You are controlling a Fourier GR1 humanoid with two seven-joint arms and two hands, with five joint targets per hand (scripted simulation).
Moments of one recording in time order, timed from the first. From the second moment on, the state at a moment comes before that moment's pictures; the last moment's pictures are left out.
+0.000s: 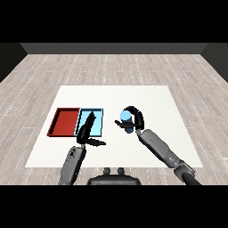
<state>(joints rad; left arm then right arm) -0.10 0.00 -0.17 -1.55 0.04 -0.03 -0.23 -0.57 -0.33 0.62 -1.28 -0.46 -0.68 -0.23</state>
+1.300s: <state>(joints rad) -0.27 0.00 -0.36 -1.27 0.22 0.14 -0.25 -0.45 -0.16 0.42 -1.42 -0.08 -0.46 -0.09</state>
